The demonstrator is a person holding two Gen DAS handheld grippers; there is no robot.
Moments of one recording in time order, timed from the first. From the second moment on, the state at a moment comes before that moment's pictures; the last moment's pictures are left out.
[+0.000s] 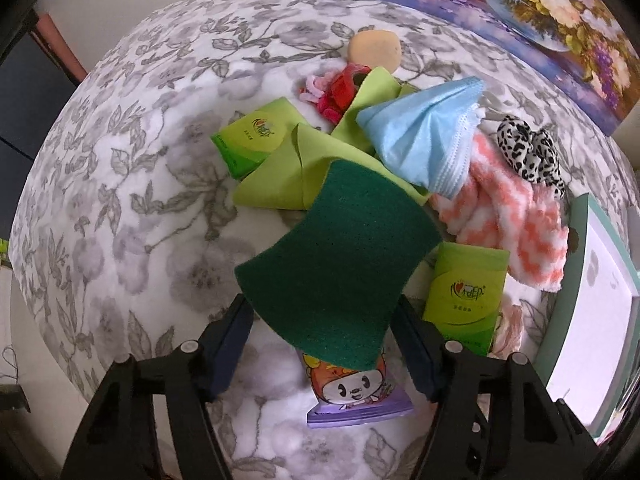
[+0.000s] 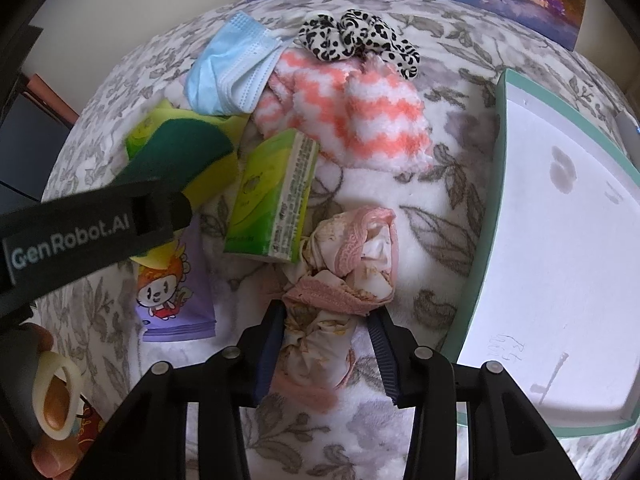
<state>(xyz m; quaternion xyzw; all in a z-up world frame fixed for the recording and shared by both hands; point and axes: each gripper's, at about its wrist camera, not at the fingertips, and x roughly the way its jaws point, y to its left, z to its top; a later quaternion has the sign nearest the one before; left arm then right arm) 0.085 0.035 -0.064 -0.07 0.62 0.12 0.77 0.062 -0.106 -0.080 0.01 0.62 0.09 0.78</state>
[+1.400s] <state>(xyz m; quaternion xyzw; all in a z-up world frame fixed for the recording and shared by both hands) 0.052 0.029 0.029 -0.17 0.48 0.03 0.86 0.044 -0.159 0.011 0.11 0.50 0.11 0.85</state>
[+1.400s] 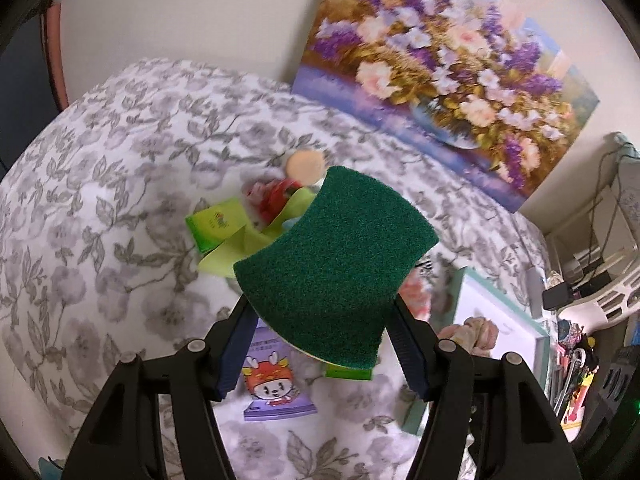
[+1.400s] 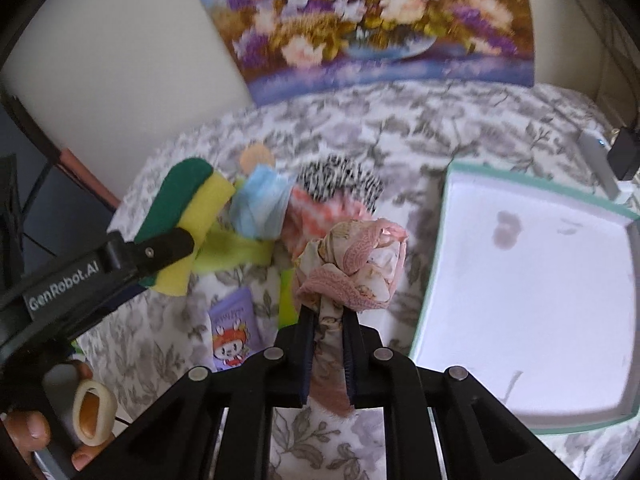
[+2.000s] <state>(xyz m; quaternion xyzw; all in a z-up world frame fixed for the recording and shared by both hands) 0.057 -0.110 0.027 -0.05 0.47 -0.12 0.87 0.043 -0.300 0.007 0.16 0.49 -0.12 0.85</state>
